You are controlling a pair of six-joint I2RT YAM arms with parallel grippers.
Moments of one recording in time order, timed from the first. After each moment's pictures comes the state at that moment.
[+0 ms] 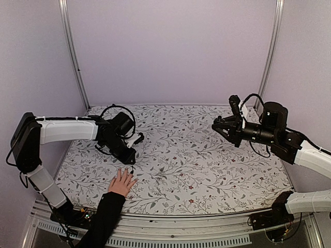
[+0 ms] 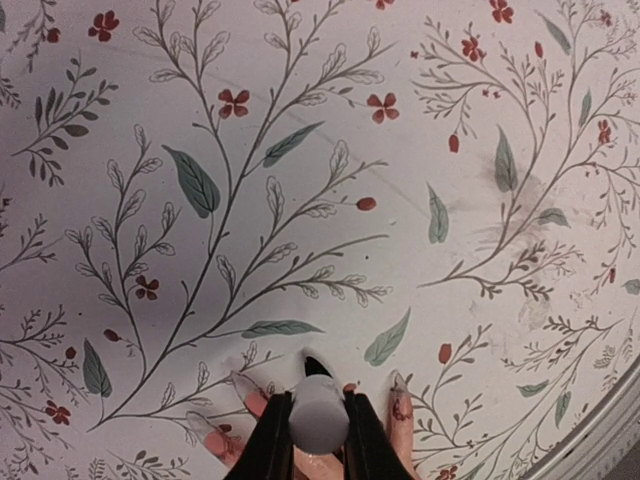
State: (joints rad) left arm -0.67 1.65 1.08 -0.68 0.09 -0.06; right arm 0.61 0.99 0.73 0.07 -0.40 -0.04
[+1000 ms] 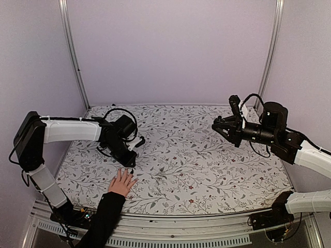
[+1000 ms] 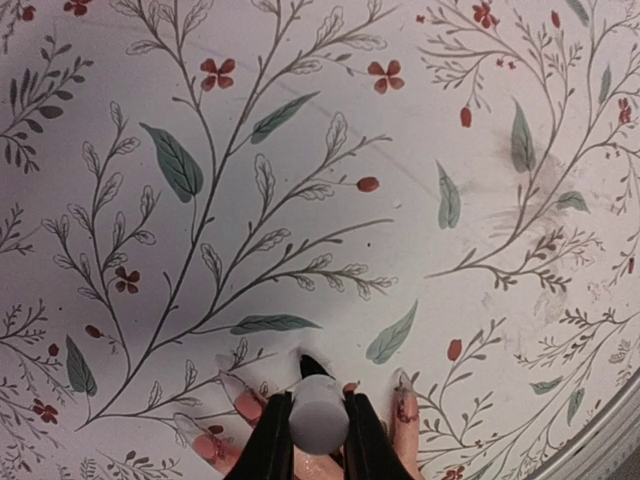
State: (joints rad) left arm -0.69 1.68 1.08 -0.69 0.08 -0.06; right arm 0.61 0.99 0.73 0.07 -0.40 -0.04
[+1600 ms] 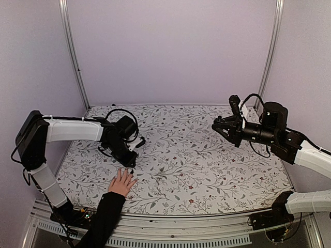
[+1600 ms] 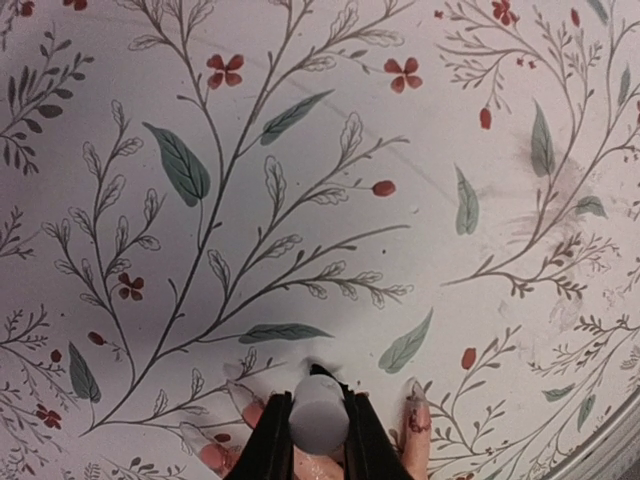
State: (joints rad) left arm -0.69 1.71 1.08 -0.69 0.06 -0.06; right arm 0.61 0.99 0.73 0.07 -0.40 -0.04
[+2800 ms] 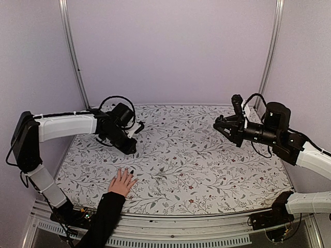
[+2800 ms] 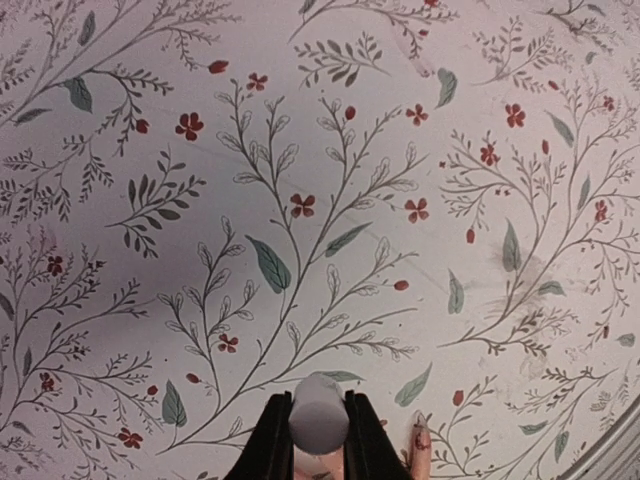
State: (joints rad) left arm -0.65 1.67 1.17 -0.67 0.01 -0.04; right arm 0.61 0.96 0.73 0.07 -0.40 -0.04
